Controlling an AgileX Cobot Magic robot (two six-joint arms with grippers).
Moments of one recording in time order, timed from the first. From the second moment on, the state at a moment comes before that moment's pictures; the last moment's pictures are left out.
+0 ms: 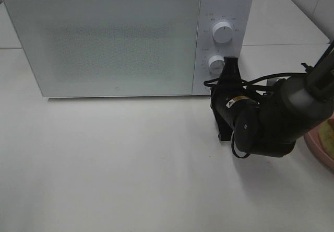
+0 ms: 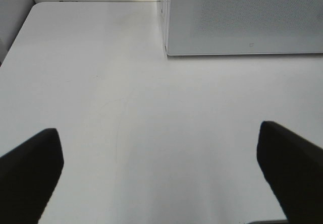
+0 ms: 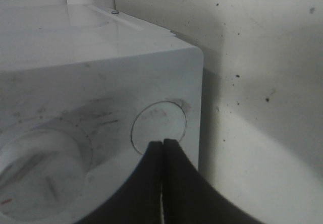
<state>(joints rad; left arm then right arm) 0.02 0.00 -0.50 -0.10 1.03 0.06 0.59 2.09 -0.74 0.63 -0.97 1.39</state>
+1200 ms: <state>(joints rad) 0.02 0.00 -0.50 -0.10 1.03 0.06 0.53 2.18 -0.91 0.66 -0.90 1.31</state>
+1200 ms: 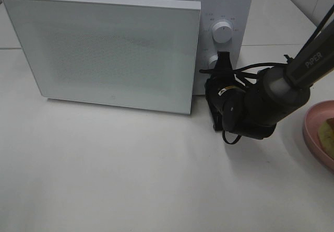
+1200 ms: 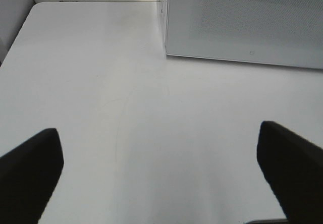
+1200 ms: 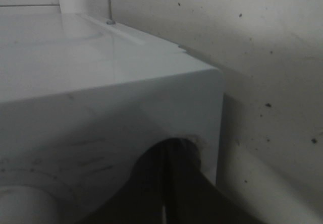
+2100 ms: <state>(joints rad) 0.02 0.00 -0.50 -0.10 1.03 0.06 0.51 2.15 -0.92 0.62 -0.77 1.29</state>
